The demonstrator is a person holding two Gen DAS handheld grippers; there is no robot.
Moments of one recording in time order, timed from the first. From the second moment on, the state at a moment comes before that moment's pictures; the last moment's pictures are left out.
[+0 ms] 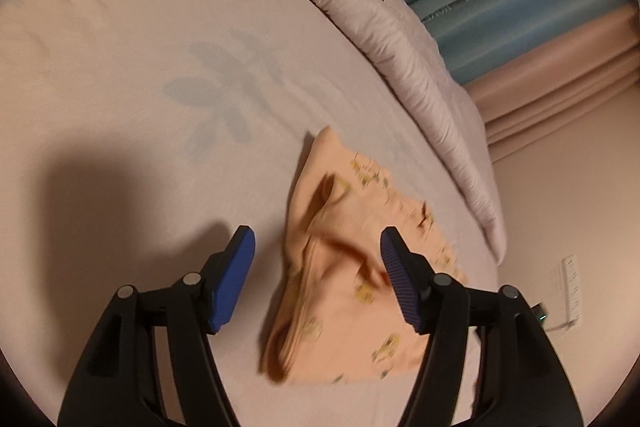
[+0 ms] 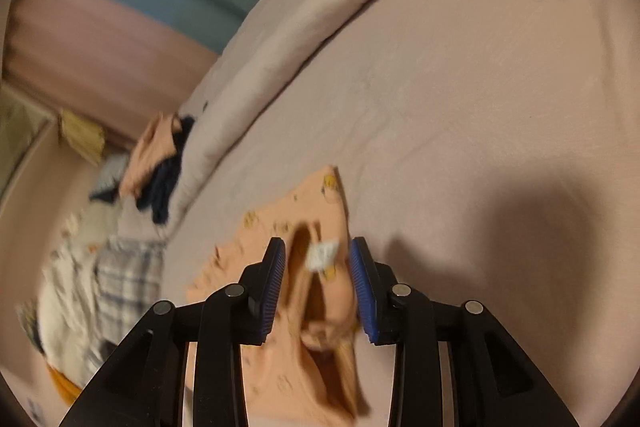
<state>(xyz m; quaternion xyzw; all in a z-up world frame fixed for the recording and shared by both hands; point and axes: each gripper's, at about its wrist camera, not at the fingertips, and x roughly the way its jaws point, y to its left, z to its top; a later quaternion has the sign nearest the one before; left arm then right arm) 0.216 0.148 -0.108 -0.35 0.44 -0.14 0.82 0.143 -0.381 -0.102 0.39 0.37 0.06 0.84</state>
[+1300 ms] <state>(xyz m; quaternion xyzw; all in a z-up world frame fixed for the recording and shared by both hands) 0.308 0.046 -0.111 -0.30 0.44 -0.27 0.80 0.261 -0.210 -0.085 0.08 0.40 0.18 0.89</state>
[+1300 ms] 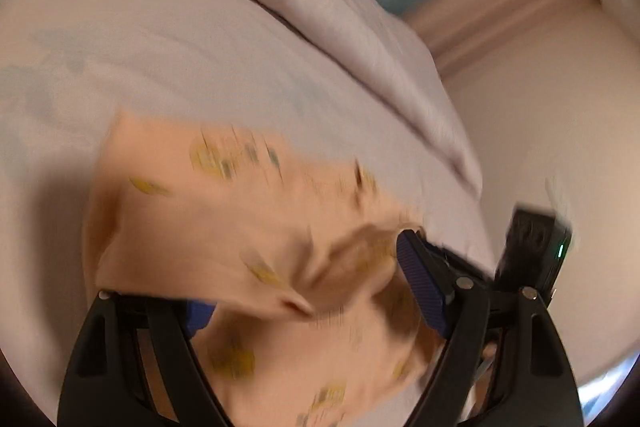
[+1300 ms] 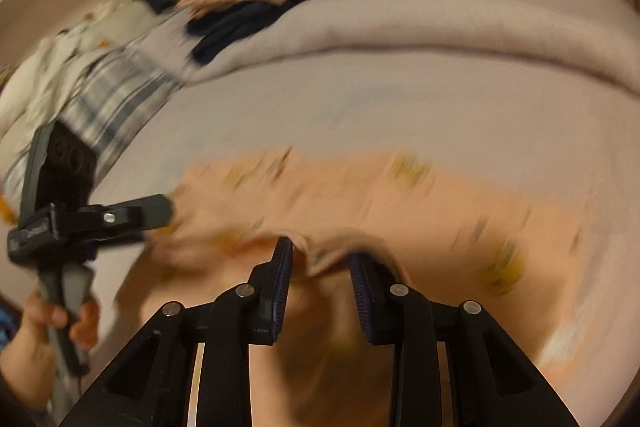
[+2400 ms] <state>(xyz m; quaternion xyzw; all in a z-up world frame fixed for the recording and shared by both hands) 0.283 0.068 -0.123 -0.26 0.45 -0.22 0.82 0.260 -0.270 -0.104 0.07 0.44 0.09 0.89</state>
